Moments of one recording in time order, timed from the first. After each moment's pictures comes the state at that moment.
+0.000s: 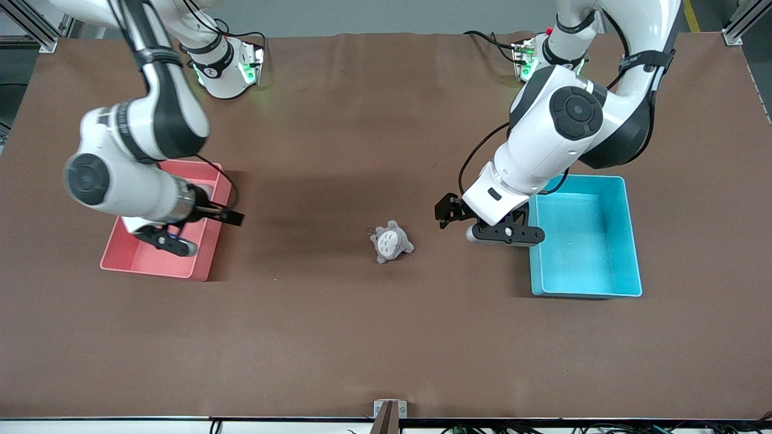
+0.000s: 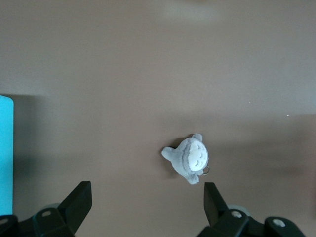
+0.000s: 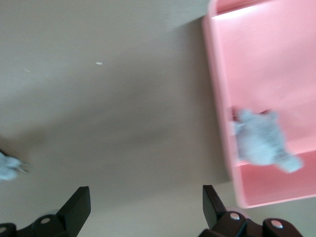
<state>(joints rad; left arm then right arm) -0.35 0.38 -0.19 -1.53 -0.12 2.09 -0.47 0.26 0.22 -0.12 -1.86 0.19 1.86 0.38</state>
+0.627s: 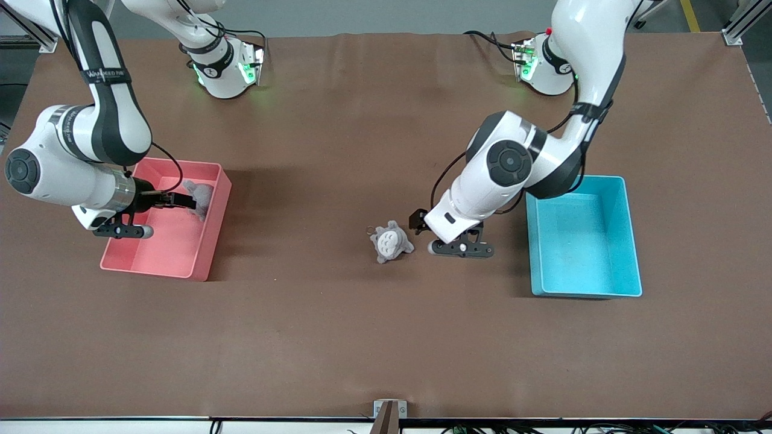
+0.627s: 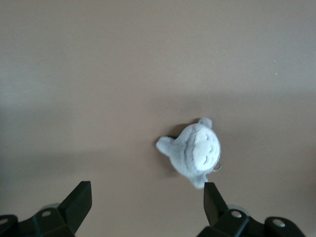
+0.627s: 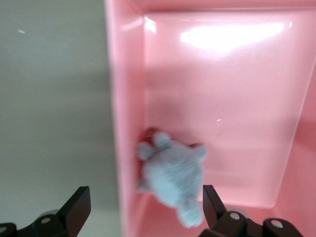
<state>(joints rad) -0.43 0.54 -0.19 -1.57 -0.12 2.25 -0.47 0.03 0.17 -0.11 -2.14 0.19 2.09 -0.15</state>
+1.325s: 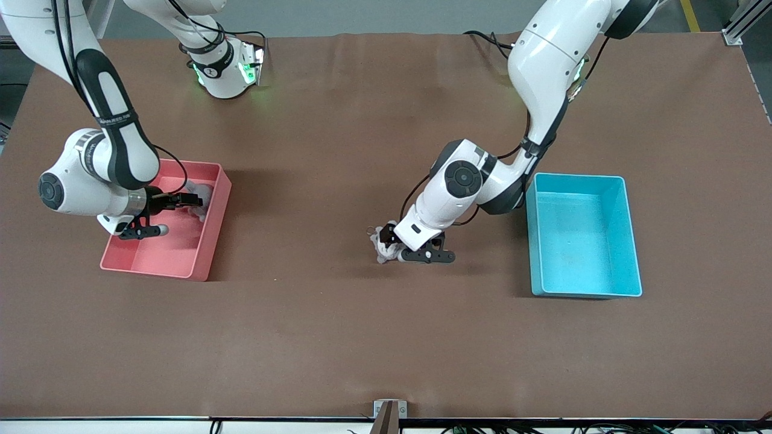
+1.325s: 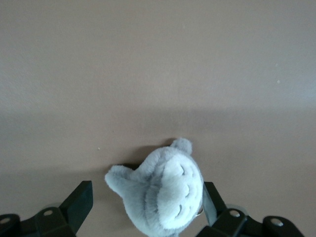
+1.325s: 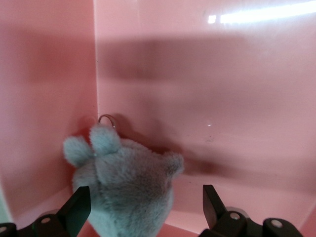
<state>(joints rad) -0.52 0.73 -0.19 -1.57 -0.12 2.53 -0.57 -0.06 0.33 -0.11 -2.21 0.30 2.17 -0.43</state>
